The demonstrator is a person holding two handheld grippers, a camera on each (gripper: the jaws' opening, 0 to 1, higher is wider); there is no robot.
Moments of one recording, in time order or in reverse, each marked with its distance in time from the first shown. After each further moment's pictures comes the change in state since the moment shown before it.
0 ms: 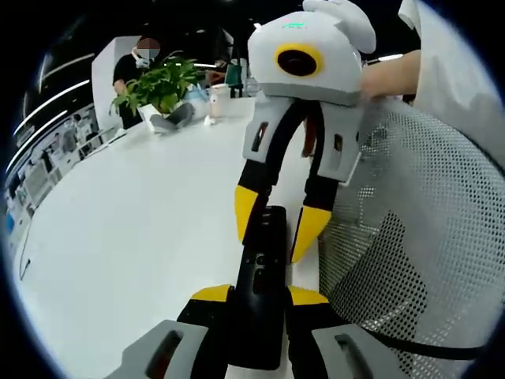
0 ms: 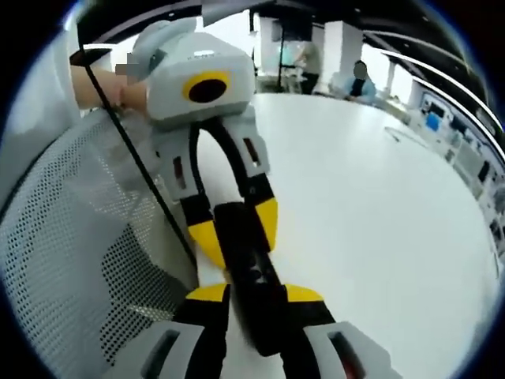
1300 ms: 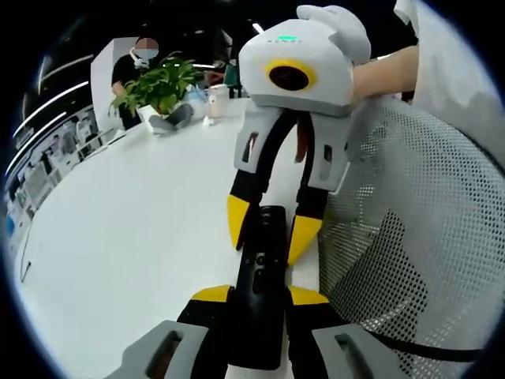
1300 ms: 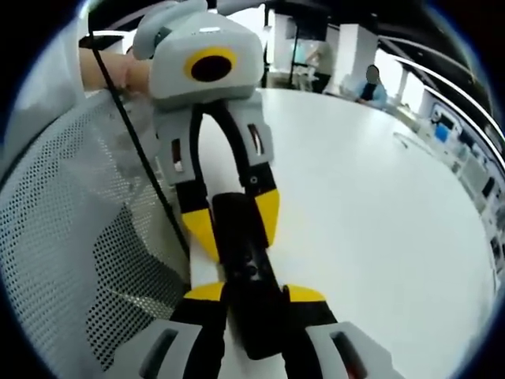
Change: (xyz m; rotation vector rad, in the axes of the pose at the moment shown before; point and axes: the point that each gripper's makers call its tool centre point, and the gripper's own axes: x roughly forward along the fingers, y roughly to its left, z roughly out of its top) left arm 0.001 -0.001 0.001 0.008 0.018 0.002; right arm 0.007 -0.002 -0.007 -0.051 0.012 0.019
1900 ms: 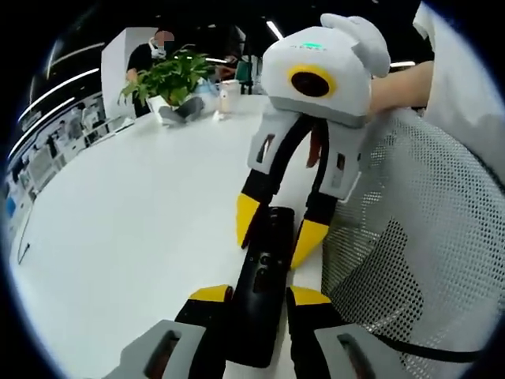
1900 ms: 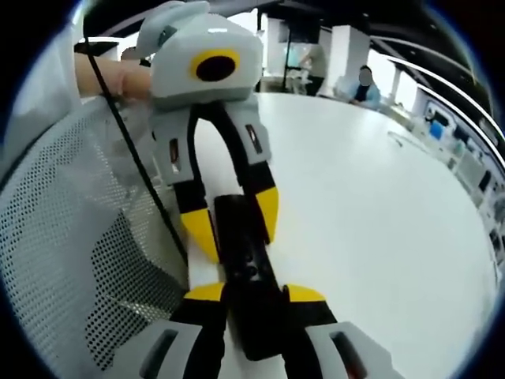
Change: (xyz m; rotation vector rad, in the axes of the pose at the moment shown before) left arm -0.008 0.007 -0.002 -0.099 -0.004 0.012; right arm 0.002 -0.002 0.003 0.034 -0.028 -0.020
